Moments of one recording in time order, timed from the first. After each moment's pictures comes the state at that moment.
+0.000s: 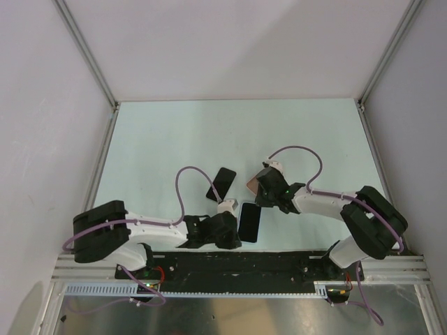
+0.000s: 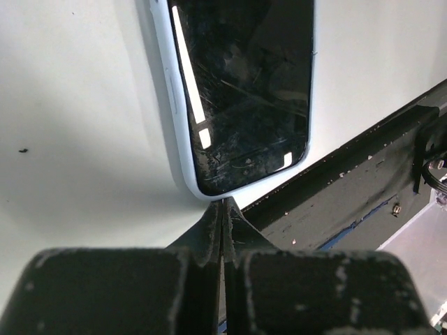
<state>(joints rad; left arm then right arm) -1.26 1.42 0.53 0.01 -0.12 -1.07 0.77 1.52 0.70 -0.09 0.14 0.74</state>
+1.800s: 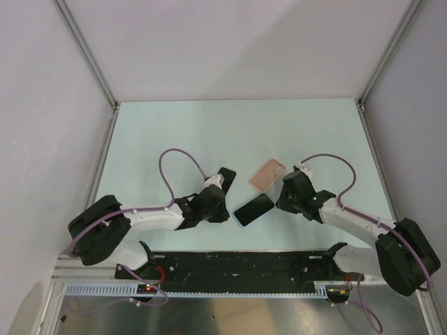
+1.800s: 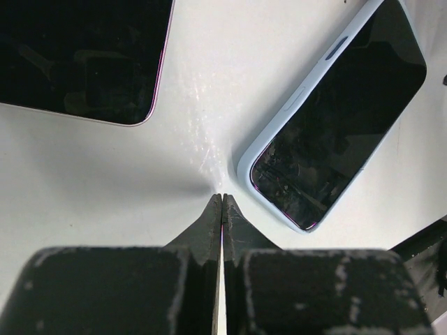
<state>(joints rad) -0.95 1.42 0.56 0.01 -0.13 -0.86 0.60 1.20 0.53 -0.28 0.16 0.81</state>
